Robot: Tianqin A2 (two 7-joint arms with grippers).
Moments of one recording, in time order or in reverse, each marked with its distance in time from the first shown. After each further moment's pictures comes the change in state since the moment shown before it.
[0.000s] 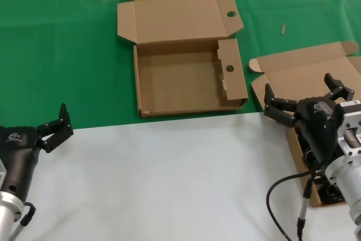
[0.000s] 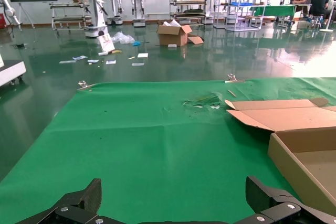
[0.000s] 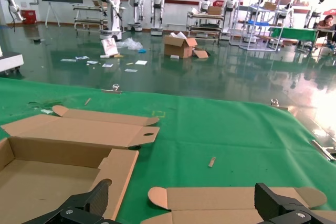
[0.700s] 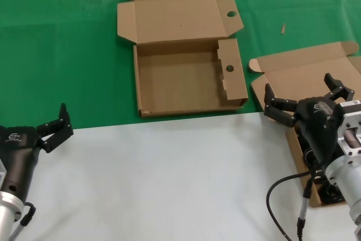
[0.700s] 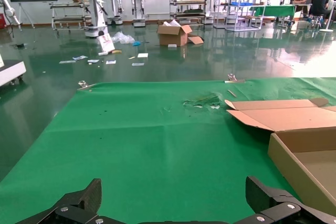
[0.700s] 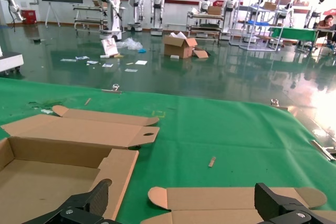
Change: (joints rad) left arm 0.000 0.000 0.000 0.000 0.000 0.000 0.000; right arm 0.000 0.000 0.000 0.000 0.000 0.000 0.000
